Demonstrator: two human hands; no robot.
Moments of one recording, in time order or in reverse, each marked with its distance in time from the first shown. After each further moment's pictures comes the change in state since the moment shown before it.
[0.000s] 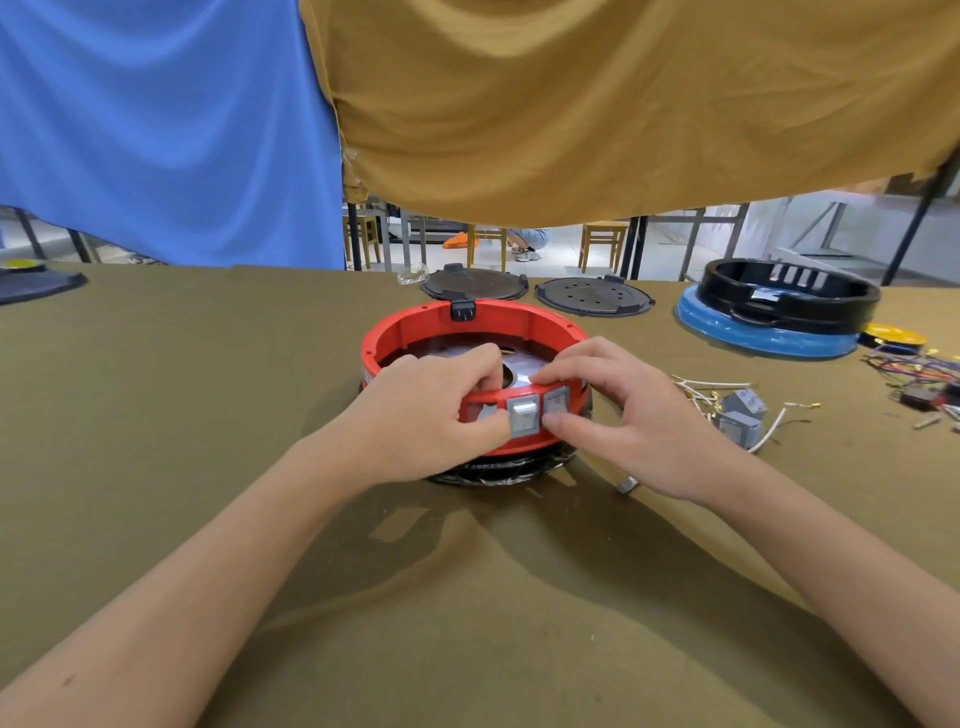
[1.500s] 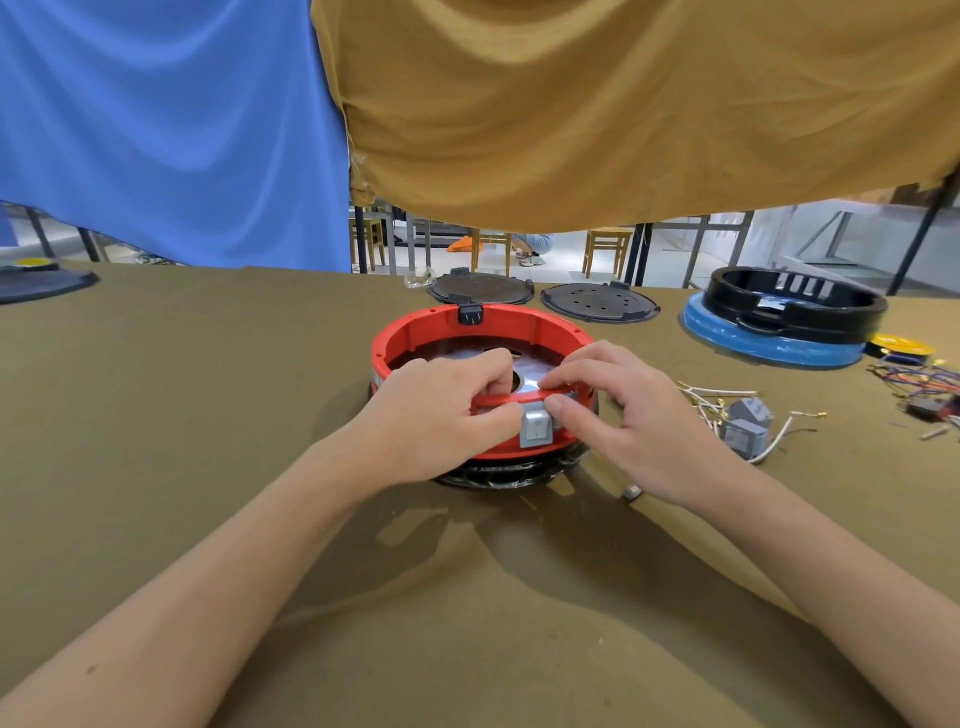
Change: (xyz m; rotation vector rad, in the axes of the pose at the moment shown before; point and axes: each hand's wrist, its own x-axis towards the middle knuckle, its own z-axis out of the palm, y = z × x) left_hand 0.001 0.001 0.000 -0.050 0.004 -0.047; right_hand 0.002 -0.008 0.004 -0.123 0.083 -0.036
